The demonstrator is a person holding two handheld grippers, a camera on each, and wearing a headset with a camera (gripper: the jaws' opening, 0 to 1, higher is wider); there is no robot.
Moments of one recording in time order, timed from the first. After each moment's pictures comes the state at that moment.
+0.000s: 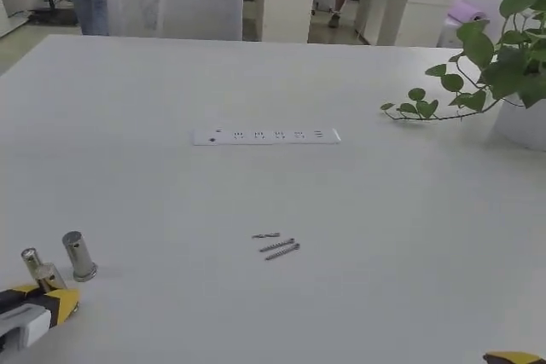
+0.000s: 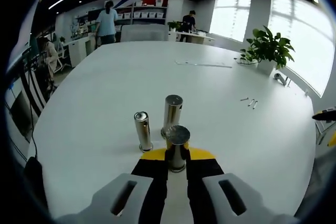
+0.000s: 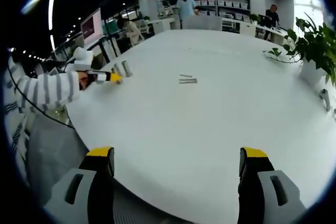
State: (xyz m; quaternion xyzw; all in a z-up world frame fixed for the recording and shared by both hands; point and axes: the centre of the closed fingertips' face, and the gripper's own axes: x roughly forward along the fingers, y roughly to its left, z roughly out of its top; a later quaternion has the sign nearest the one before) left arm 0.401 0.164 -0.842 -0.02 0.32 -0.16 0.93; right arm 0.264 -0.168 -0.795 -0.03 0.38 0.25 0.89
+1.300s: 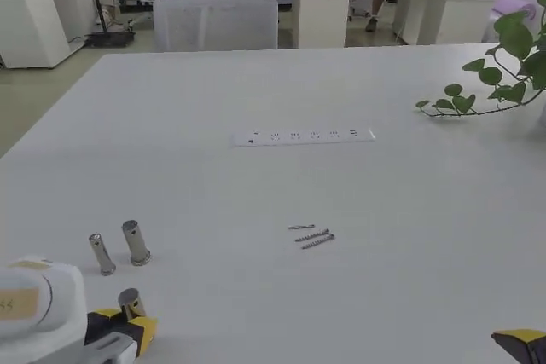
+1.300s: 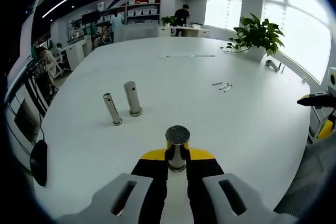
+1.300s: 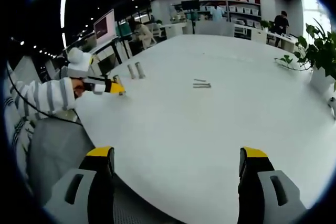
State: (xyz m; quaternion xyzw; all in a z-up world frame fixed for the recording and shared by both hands) left arm 0.334 0.117 -0.830 0.02 0.34 -0.16 0.93; right arm 0.257 -0.148 -0.795 -0.03 0.36 0.31 0.88
